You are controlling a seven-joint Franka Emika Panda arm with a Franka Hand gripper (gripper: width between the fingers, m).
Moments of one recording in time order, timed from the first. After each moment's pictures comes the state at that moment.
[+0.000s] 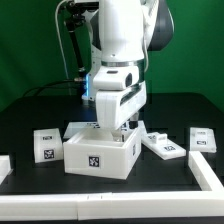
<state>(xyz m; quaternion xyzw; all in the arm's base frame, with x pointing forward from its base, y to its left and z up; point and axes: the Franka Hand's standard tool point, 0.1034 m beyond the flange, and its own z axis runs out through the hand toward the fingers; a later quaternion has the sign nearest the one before) 0.424 0.023 0.028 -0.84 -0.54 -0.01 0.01</state>
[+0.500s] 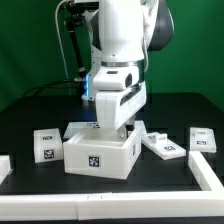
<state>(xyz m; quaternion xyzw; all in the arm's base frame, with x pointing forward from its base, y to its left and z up) 0.423 0.023 0.028 -0.84 -0.54 -0.01 0.01</state>
